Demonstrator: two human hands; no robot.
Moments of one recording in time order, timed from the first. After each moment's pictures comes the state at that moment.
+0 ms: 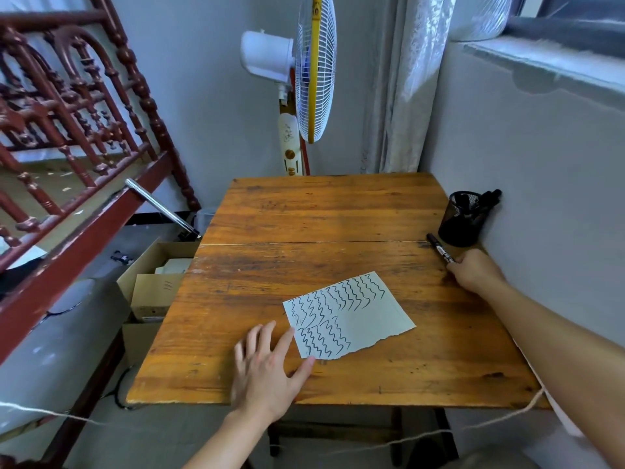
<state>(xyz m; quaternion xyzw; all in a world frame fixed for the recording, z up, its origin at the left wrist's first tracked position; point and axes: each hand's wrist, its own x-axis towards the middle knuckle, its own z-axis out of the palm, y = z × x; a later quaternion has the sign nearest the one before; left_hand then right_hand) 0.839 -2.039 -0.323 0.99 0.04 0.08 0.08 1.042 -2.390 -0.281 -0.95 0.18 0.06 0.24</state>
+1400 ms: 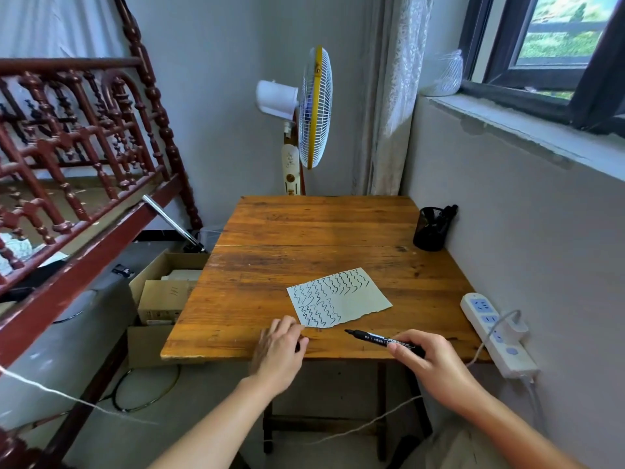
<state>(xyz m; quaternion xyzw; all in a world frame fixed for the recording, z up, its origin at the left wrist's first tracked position) 0.793 -2.057 -0.301 0.98 -0.05 0.11 0.18 0.767 -2.330 -0.243 -0.88 -0.10 0.05 0.46</state>
